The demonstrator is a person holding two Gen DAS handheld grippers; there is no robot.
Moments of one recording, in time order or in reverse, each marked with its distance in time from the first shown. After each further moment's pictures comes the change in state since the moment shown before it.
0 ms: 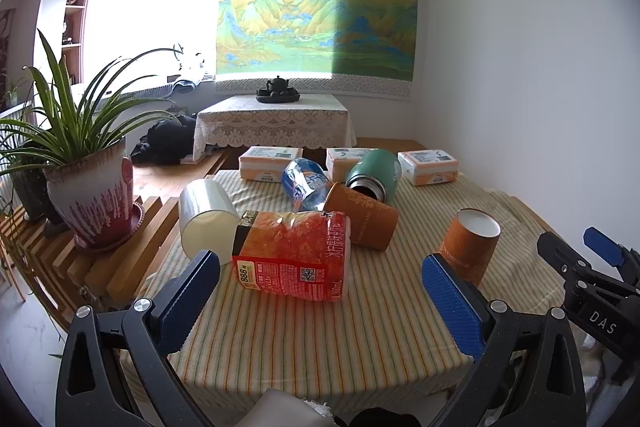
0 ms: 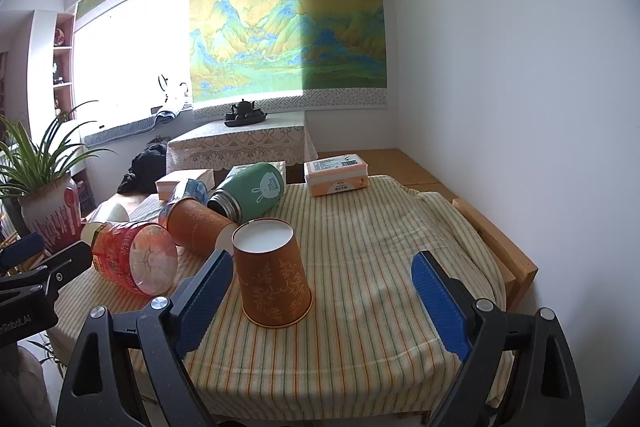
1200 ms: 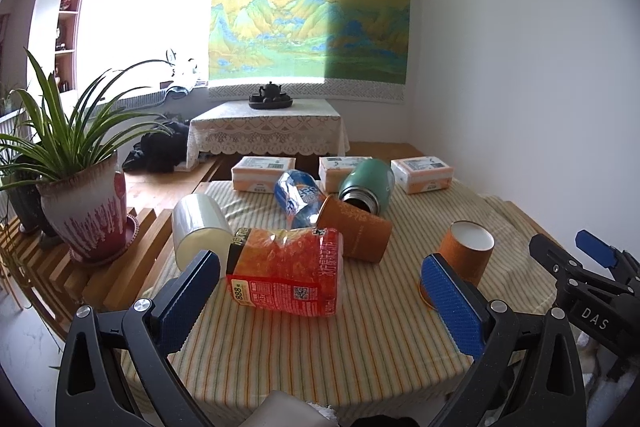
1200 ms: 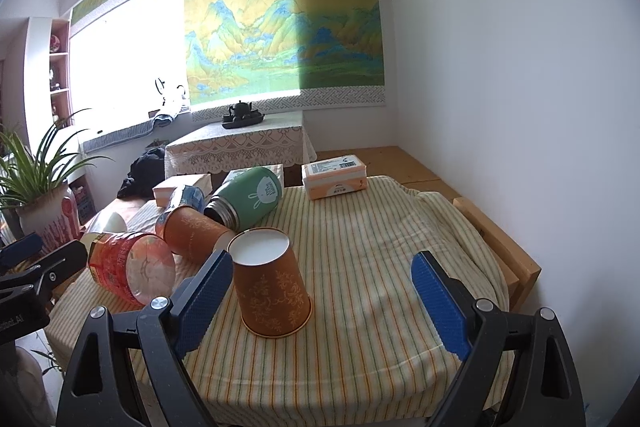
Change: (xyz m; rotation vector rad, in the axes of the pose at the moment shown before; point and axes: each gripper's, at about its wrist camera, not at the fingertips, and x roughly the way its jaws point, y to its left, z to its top) left arm 0.003 -0.002 0.013 0.016 -0.014 -0.023; right arm 0.009 -0.002 0.007 0.028 0.006 0.003
